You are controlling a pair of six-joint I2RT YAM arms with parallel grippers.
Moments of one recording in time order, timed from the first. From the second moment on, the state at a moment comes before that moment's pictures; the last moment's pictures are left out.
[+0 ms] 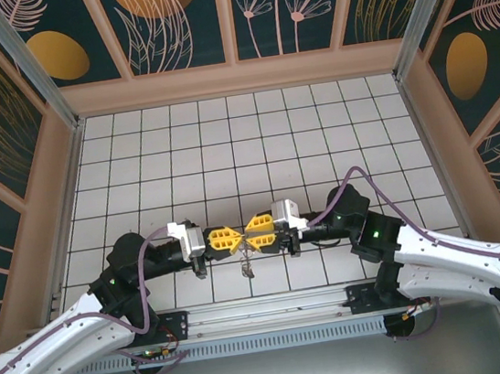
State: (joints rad) left arm -0.96 0.57 0.48 0.20 0.49 0.03; right arm 1.08 0.84 0.61 0.23 -0.49 -0.13
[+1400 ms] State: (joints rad) left arm -0.97 0.67 0.64 -0.15 0.38 0.12; right arm 1.10 0.91 0.81 -0.22 -0.35 -0.39
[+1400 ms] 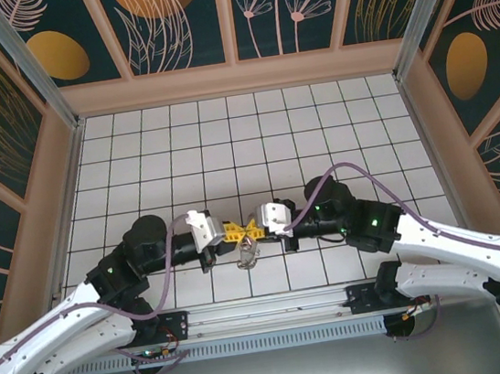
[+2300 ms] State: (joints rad) left arm -0.97 0.55 0.38 0.36 0.48 -0.04; right arm 1.10 0.87 0.70 0.02 -0.45 -0.26
